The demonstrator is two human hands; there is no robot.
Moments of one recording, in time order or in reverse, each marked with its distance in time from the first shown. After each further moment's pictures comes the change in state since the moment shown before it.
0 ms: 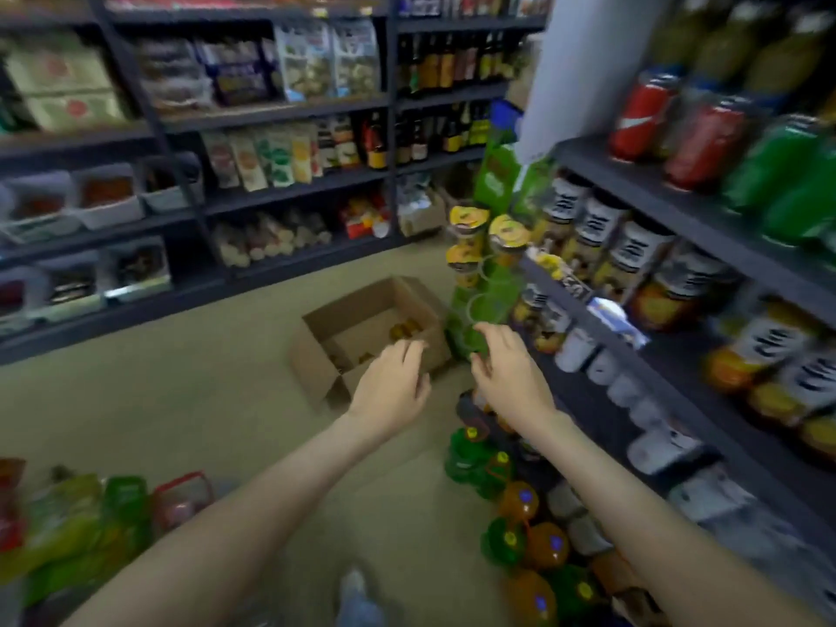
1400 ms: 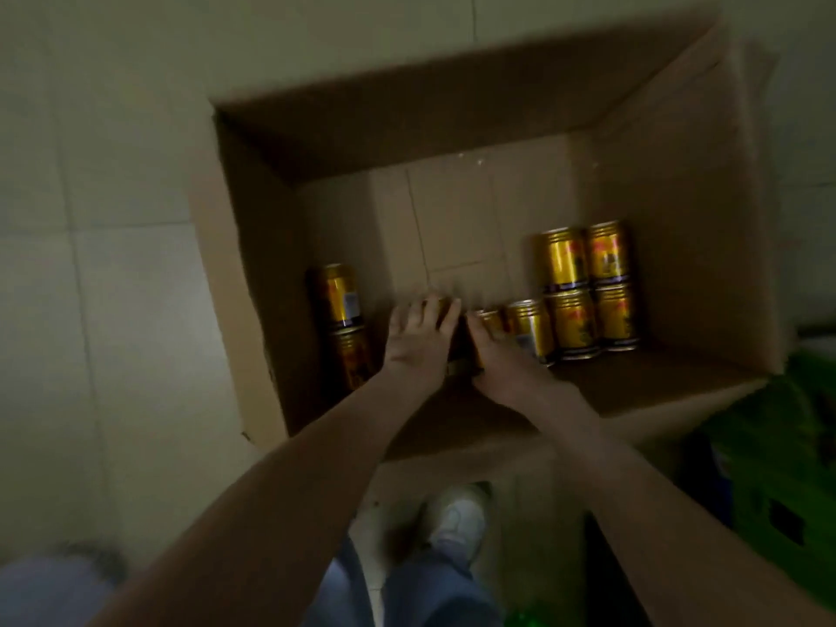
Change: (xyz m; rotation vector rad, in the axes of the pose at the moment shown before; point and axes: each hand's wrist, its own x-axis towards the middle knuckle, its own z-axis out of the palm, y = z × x) left_hand 0.383 -0.622 0.691 0.007 -0.961 -0.615; right_hand 0.537 0.293 0.842 -0.228 -1.302 0.022
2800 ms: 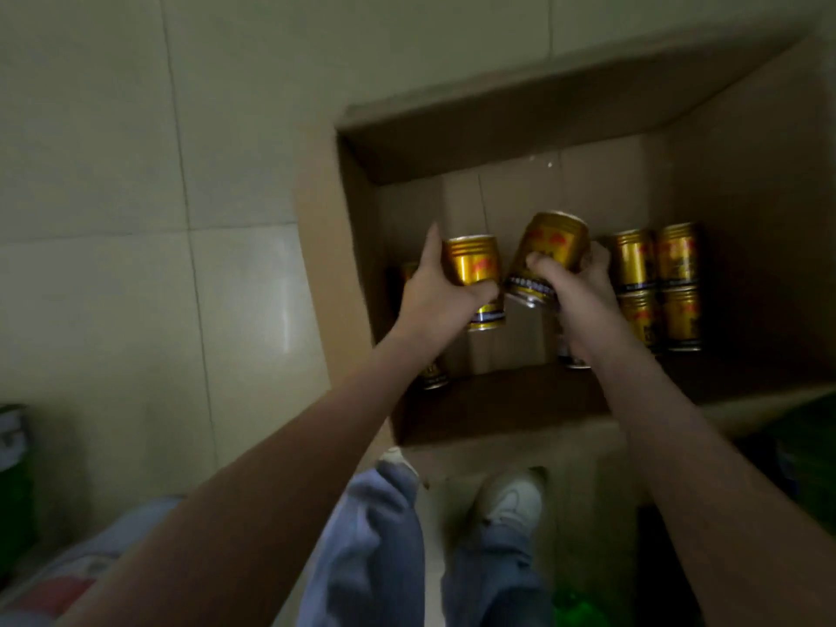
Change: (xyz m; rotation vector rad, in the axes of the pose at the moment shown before) left_hand -0.077 -0.067 -0.087 -1.391 0.291 -0.241; right_hand -0.005 -0.058 -0.062 1.370 0.454 0.154
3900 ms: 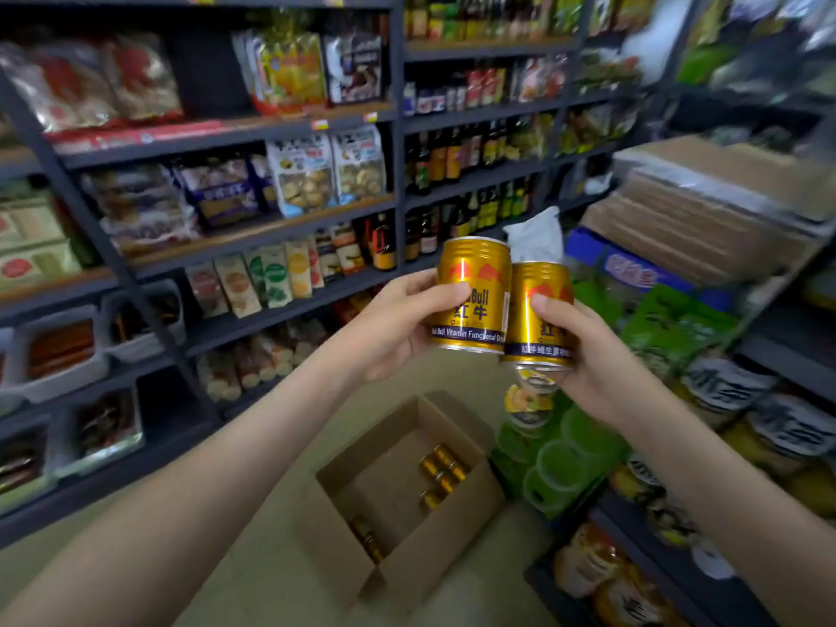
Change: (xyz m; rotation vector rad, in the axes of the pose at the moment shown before) left_hand -0.803 0.351 -0.160 0.016 -0.952 0.843; right_hand -0.880 -0.257 -0.224 0.551 -0.017 -0.757
